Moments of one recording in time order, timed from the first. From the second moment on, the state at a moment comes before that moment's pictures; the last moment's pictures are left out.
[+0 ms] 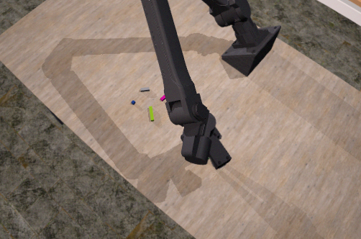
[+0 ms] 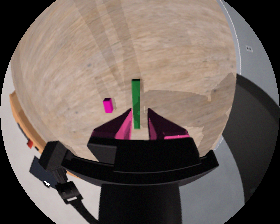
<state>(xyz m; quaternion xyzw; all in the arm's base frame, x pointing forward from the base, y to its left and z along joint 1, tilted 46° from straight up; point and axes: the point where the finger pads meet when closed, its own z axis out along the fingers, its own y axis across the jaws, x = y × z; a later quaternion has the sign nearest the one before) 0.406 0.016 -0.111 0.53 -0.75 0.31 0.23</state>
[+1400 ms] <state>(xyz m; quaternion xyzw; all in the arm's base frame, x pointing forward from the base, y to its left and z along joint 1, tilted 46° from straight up) 0.408 0.014 -0.115 0.53 -0.75 0.31 0.23</state>
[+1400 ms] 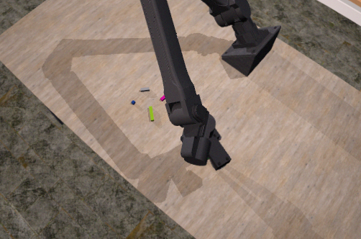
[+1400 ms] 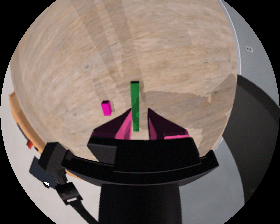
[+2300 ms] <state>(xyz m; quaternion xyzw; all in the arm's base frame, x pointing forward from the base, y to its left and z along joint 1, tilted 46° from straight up) 0.408 0.014 -0.115 0.53 -0.75 0.31 0.23</state>
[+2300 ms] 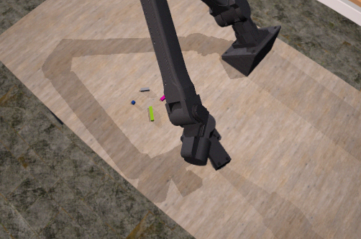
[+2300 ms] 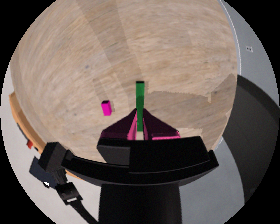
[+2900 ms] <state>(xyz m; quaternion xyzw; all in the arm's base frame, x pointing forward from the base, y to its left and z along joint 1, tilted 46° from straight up) 0.405 0.016 -0.114 0.54 -0.75 0.31 0.23</state>
